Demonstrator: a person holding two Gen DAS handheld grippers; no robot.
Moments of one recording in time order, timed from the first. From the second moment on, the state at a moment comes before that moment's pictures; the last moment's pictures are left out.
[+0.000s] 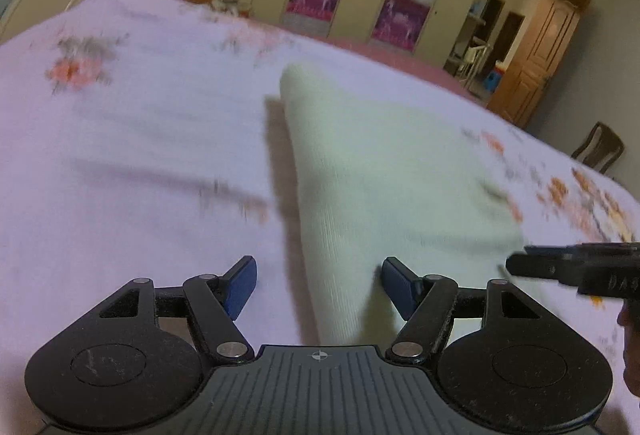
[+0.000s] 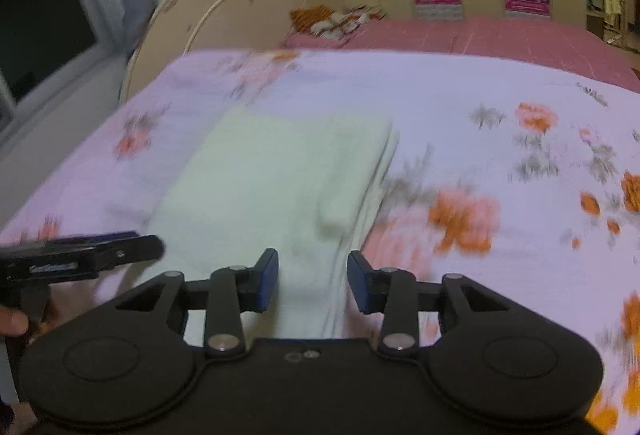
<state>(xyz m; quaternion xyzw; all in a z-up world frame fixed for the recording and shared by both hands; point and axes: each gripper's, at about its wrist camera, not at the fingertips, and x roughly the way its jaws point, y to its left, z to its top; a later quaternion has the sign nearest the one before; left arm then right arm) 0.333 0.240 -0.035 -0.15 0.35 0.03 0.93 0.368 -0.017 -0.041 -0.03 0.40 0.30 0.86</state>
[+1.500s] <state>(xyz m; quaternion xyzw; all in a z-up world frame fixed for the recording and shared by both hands) 0.088 0.160 0.074 -0.07 0.30 0.04 0.95 0.123 -0.087 0.026 0.01 0.33 0.14 0.93</state>
